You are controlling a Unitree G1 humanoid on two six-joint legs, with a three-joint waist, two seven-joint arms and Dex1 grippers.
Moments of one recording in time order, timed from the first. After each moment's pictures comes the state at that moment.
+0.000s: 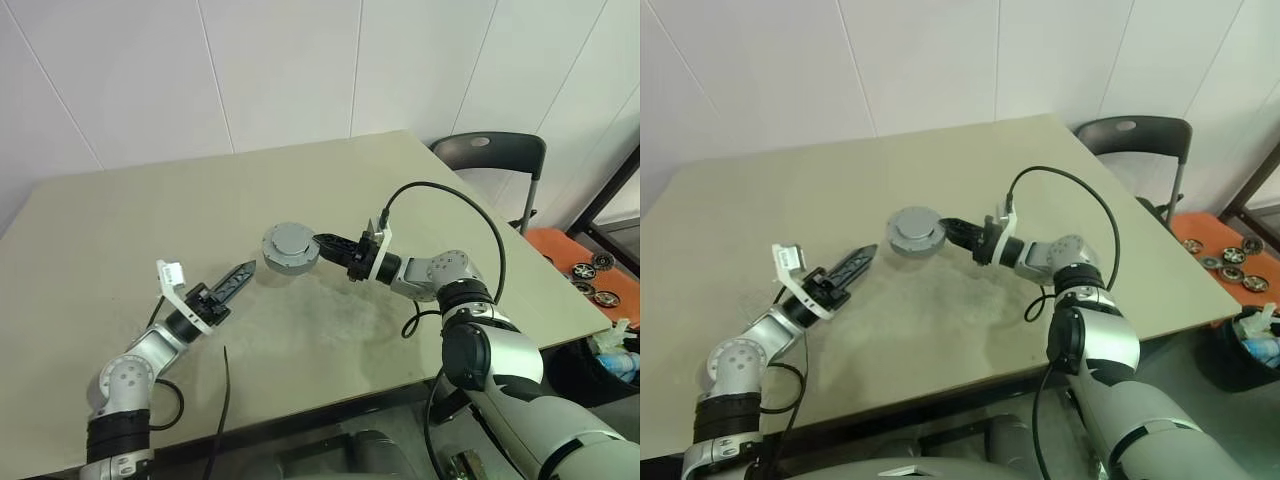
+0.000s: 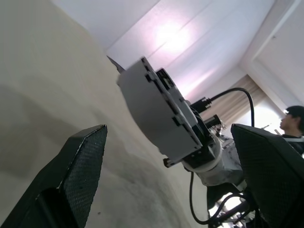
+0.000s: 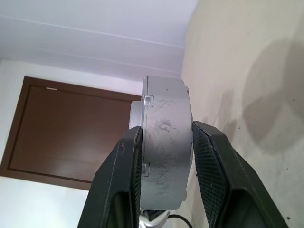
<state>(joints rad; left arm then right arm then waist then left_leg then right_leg) -0.17 0.27 0.33 0.06 -1.01 0.78 -0.76 -0.97 -0.16 -0.46 1.07 0.61 1.13 0.84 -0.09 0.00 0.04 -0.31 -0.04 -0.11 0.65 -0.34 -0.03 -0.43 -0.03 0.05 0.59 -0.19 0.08</state>
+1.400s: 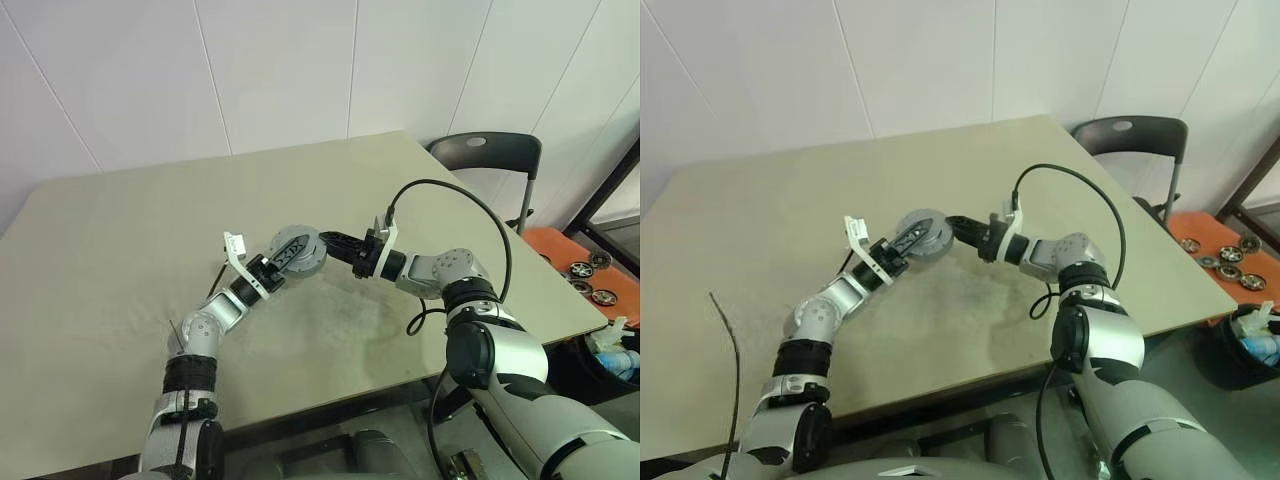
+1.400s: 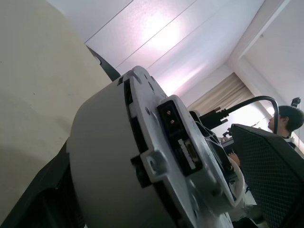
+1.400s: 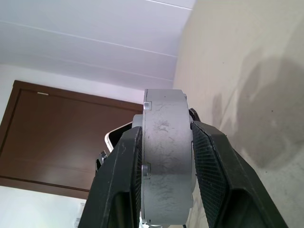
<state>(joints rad) -0.46 0.08 0.26 0.39 -0.82 0.63 -0.74 -0.97 -0.18 -0.45 1.07 0.61 1.10 0.82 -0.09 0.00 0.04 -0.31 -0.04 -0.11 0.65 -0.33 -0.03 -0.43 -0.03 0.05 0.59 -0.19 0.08</state>
